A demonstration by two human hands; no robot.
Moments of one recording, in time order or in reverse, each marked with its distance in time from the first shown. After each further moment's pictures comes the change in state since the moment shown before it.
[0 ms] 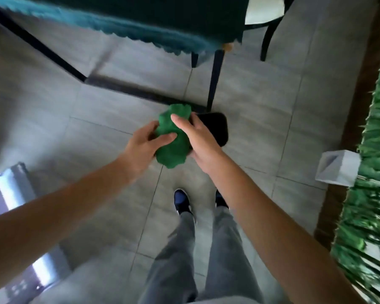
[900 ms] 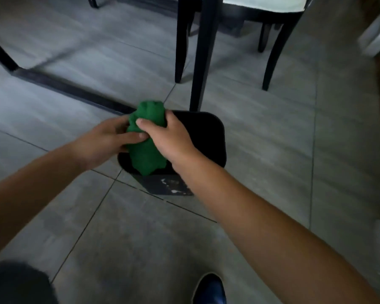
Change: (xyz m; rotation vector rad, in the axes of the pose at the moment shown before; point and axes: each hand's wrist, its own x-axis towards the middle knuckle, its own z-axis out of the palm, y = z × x) left_hand 0.333 -0.350 0.000 0.116 -0.200 0.327; right_hand 0.362 0.250 -0.157 -0.547 0.024 -0.423
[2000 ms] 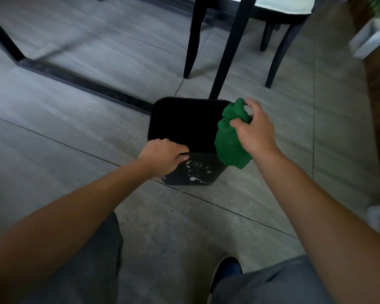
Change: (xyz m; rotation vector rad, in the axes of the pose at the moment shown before) left_hand -0.003 -0.064 0.015 1.259 -0.055 0.293; right_hand -0.024 0.018 -0.075 -0.385 0.452 -0.070
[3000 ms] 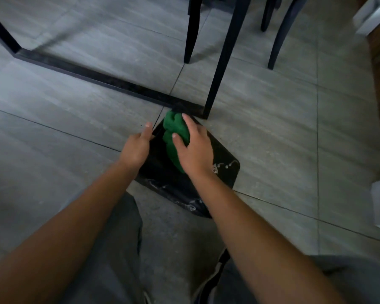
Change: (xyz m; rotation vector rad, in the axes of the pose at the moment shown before) left_hand -0.062 -0.024 0.007 -1.036 0.225 -0.804; right_hand -0.093 0.018 0.156 -0.183 -0.038 -0.212
